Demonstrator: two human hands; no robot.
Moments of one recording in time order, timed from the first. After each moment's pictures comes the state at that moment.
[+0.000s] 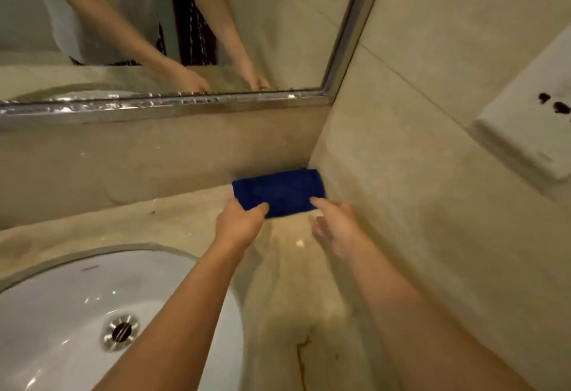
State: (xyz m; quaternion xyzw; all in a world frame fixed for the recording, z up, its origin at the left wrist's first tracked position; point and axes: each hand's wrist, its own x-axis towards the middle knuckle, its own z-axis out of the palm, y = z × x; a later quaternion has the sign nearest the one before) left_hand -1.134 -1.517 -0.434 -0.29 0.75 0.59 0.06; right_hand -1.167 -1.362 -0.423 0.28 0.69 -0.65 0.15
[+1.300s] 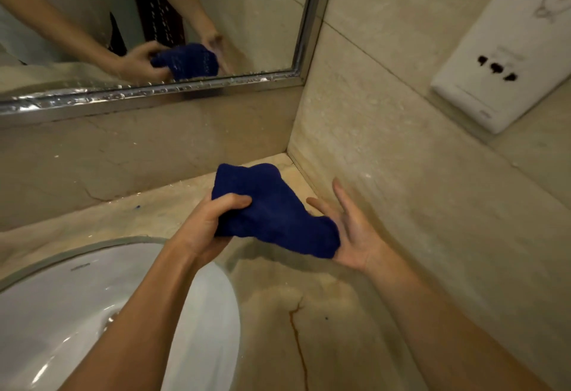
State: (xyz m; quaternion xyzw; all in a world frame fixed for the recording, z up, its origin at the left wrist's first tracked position) left_hand -1.092 -1.538 -0.412 -0.07 0.48 0.86 0.15; right_hand -1.111 -1.312 -0.413 0.23 0.45 -0.79 0.35
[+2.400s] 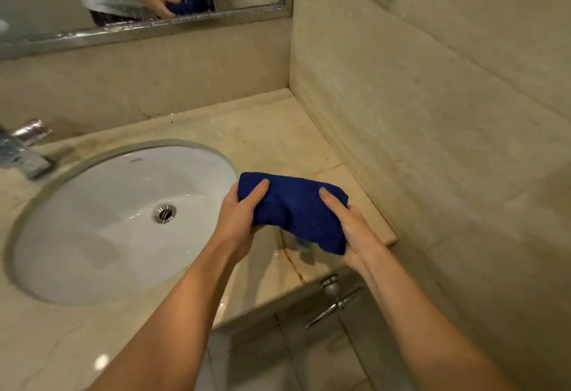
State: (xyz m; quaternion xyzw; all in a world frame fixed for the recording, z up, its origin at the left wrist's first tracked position) left_hand -0.878 -1.425 -0.448 -0.20 0.55 0.81 0.03; right_hand -0.884 -1.240 -0.444 0.15 0.55 -0.79 0.23
